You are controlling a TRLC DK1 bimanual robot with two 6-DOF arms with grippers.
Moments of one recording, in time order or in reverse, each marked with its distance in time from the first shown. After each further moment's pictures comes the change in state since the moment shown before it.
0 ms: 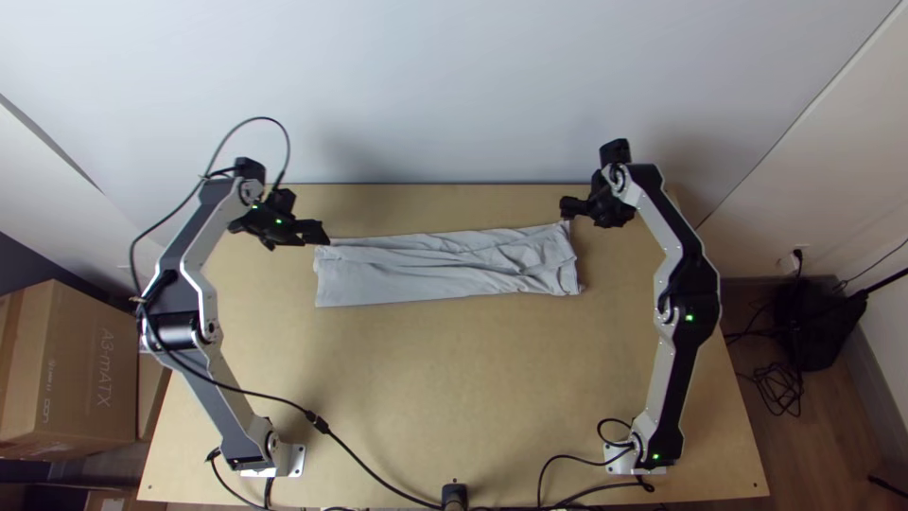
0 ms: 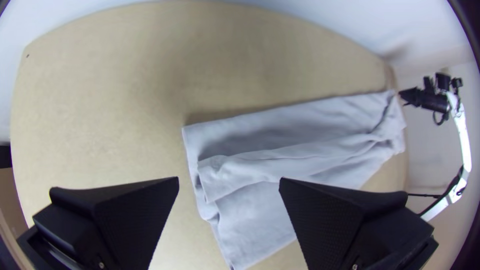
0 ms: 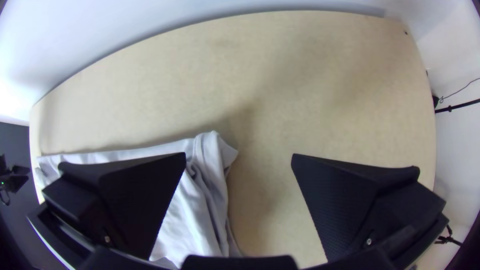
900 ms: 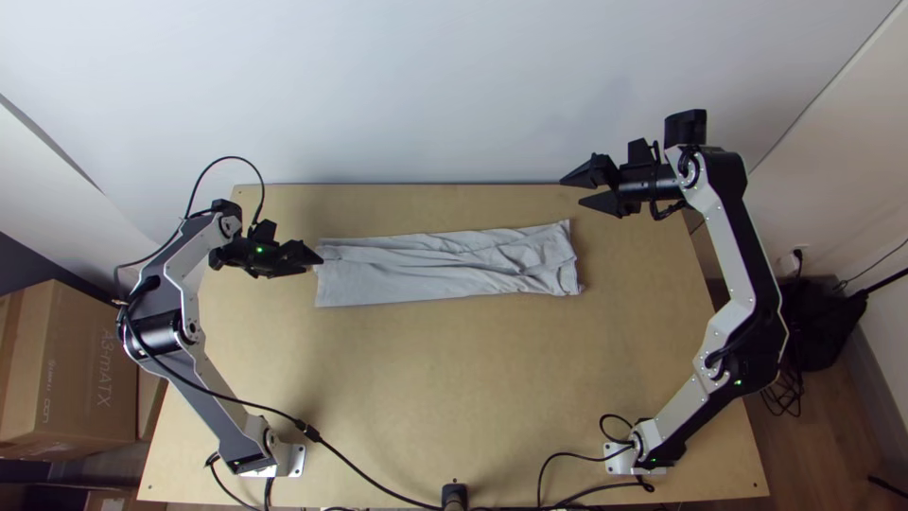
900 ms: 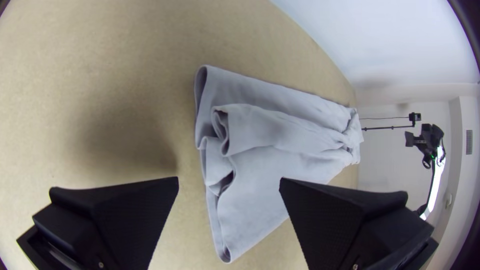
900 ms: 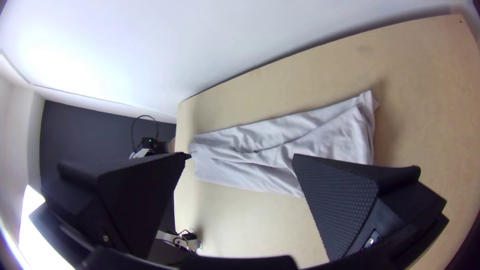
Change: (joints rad) left arm 0.156 -0.001 -0.283 0.124 0.314 0.019; right arm -0.044 -0.401 -0.080 -0.085 -0.716 0.192
